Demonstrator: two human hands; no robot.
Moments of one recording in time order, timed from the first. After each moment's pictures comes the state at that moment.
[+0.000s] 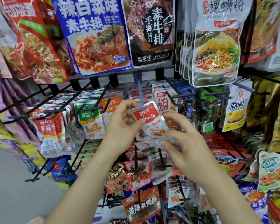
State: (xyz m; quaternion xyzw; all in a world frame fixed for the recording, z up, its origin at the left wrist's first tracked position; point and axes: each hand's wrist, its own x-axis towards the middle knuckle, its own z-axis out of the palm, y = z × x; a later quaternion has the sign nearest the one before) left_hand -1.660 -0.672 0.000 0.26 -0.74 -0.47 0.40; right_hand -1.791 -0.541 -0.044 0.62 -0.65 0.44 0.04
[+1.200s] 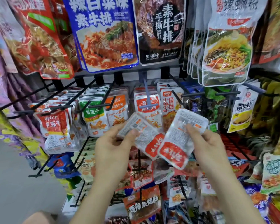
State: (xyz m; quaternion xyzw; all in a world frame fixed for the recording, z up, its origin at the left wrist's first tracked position) left_hand -1.620 -0.630 -0.013 0.35 -0.66 -0.46 0.48; right_hand -1.782 -0.533 -0.031 0.30 -0.66 0.66 -0.22
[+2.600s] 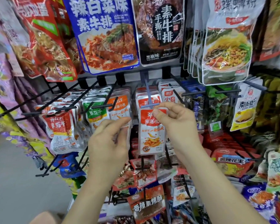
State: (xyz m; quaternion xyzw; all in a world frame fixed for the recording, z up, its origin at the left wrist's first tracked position) left_hand -1.605 -0.651 -0.014 0.34 -0.79 -0.15 0.49; right_hand -1.755 -0.591 0.000 0.35 -0.53 0.74 -0.23
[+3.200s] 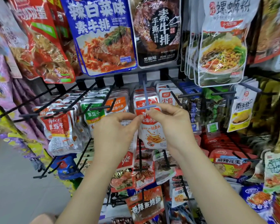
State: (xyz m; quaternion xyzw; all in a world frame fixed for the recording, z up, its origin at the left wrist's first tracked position) left_hand -1.635 -0.653 0.016 0.42 -0.77 -0.20 0.44; right_hand -1.756 -0.599 0.004 0.30 -0.53 0.75 -0.27
